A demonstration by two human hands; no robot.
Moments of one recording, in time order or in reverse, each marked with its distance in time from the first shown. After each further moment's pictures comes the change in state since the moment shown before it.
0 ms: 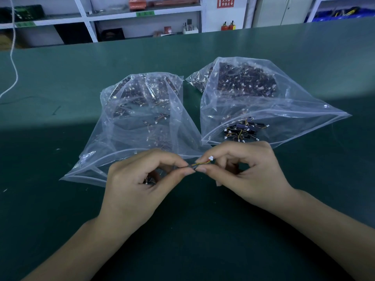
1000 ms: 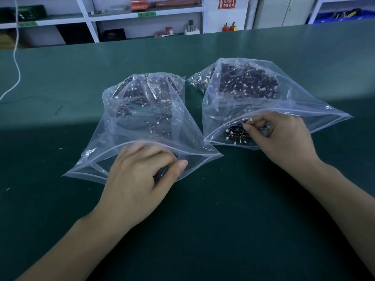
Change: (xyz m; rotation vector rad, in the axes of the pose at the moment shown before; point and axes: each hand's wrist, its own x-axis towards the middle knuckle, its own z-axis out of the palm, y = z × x) left_hand 0.003 -0.023 -0.010 0.429 -0.238 -0.018; right_hand 0.016 0.062 -0.067 -0.675 0.244 0.370
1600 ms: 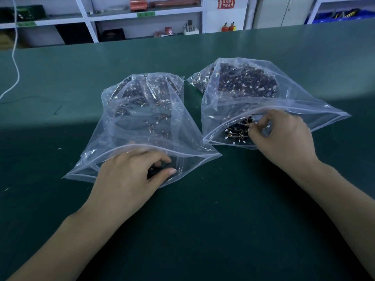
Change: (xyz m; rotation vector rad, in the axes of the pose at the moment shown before) left_hand 0.001 -0.007 -0.009 0.119 -0.128 -0.146; right_hand -0.001 -0.008 -0.004 -0.159 0.012 0.075
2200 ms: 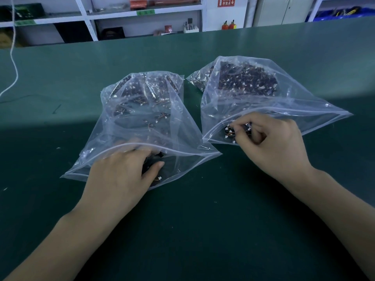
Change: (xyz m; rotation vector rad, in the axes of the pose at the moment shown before) left_hand 0.000 -0.004 0.000 0.184 0.029 -0.085; right_hand -0.020 -0.026 -0.003 0.206 0.071 -0.296
